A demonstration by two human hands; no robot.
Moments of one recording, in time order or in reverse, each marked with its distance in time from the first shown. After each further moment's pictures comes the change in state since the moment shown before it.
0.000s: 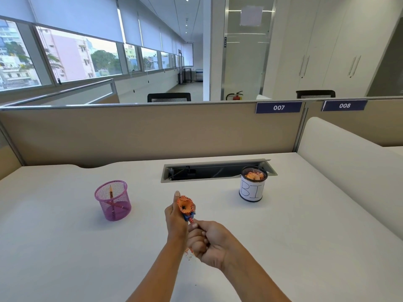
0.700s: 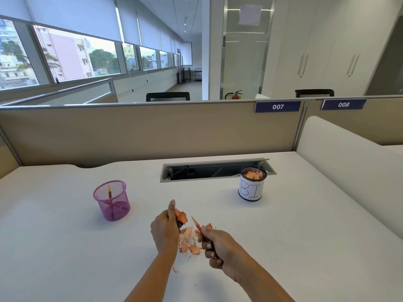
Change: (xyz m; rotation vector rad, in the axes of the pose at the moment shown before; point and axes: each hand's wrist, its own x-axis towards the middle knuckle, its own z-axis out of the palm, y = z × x) left_hand 0.010 -0.022 -0.030 0.634 0.215 0.099; right_hand -0.008 0.003 -0.027 -0.719 0.277 -0.231
